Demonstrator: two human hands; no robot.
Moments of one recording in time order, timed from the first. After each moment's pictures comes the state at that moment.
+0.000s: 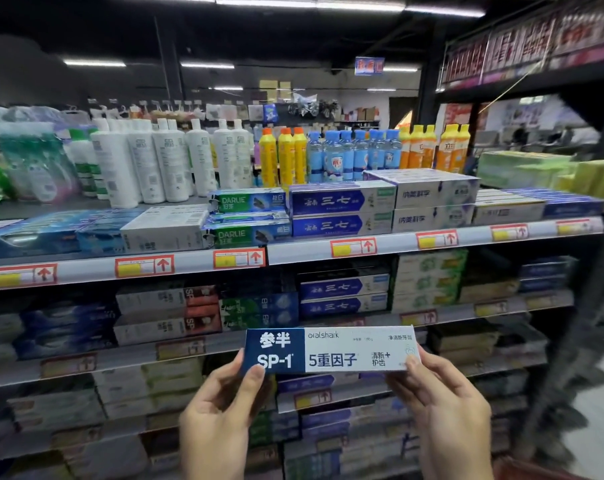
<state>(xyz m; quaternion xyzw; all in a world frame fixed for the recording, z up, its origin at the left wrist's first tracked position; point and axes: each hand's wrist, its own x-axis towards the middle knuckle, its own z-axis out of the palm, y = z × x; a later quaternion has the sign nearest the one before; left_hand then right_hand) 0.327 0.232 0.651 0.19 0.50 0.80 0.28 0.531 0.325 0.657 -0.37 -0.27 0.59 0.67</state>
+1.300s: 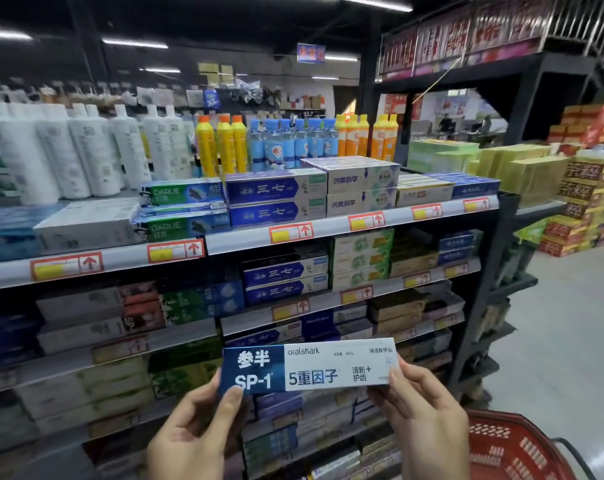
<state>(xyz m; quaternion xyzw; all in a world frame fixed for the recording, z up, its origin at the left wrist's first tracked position) 0.385 0.209 0.632 0.23 0.55 0.76 0.24 0.592 0.270 0.651 -0.43 -0.24 0.55 0.67</state>
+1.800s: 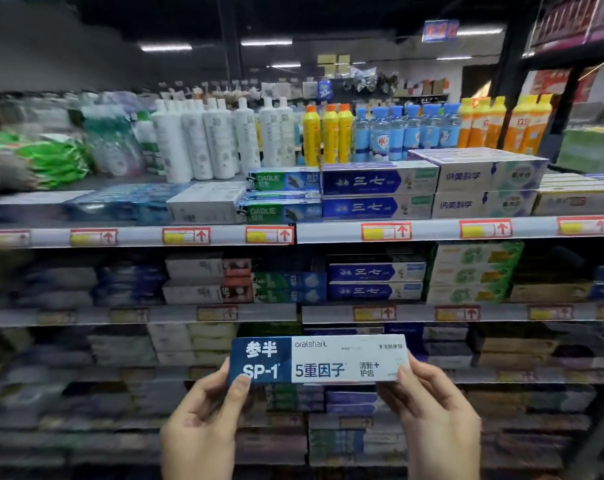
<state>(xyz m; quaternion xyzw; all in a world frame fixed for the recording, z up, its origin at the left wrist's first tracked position) 0.343 0.191 0.625 0.15 0.62 0.77 0.10 0.523 0.317 0.634 -0.38 -0.29 0.66 0.58</state>
